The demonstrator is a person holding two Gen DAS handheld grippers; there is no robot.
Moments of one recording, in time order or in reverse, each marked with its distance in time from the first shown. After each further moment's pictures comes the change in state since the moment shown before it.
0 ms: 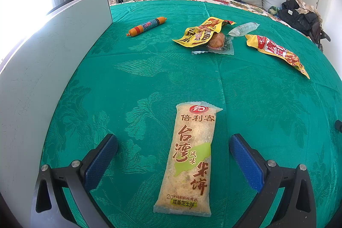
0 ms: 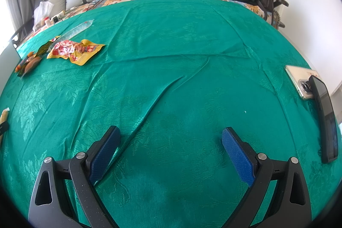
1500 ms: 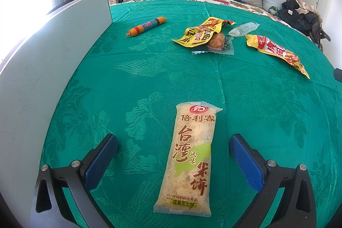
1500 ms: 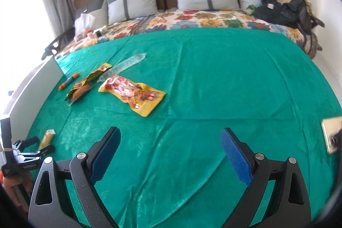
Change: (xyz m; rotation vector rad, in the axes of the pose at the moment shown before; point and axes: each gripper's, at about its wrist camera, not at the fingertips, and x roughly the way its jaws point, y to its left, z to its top) left arm 0.000 0.000 0.000 0.000 0.000 -0.001; right arm -0.003 0.075 0.085 -0.236 -0.082 0.334
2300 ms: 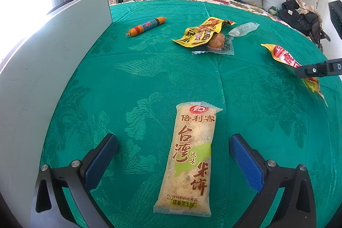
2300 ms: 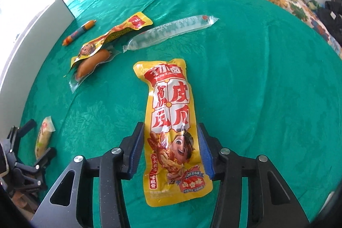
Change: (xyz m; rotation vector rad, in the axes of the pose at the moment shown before) left arm -0.001 0.000 -0.001 -0.001 0.000 0.000; right arm 0.077 0.054 0.032 -0.037 0.359 0.128
